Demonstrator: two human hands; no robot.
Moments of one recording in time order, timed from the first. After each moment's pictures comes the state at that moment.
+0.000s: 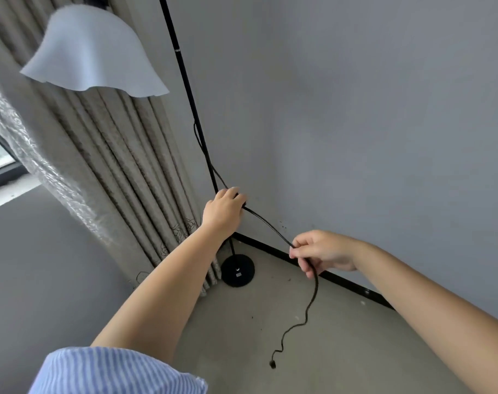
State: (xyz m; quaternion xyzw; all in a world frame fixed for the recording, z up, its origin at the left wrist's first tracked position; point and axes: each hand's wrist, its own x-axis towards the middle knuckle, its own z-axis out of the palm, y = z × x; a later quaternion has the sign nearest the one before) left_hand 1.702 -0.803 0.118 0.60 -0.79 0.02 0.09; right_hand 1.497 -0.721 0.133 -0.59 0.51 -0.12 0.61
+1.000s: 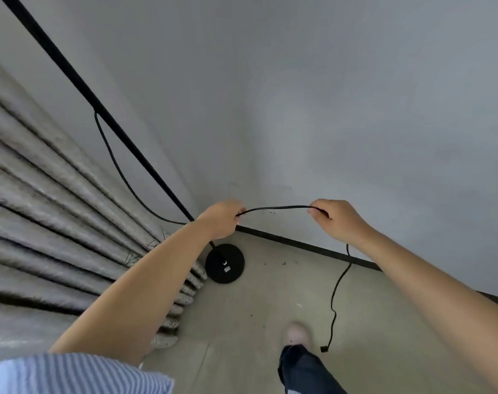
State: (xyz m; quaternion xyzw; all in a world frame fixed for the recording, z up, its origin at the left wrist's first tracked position) left_hand 1.676 -1.054 0.012 0.51 -0.81 -0.26 -0.10; right_hand 1.448 -0.974 0.000 -0.64 0.68 -0.22 0.29
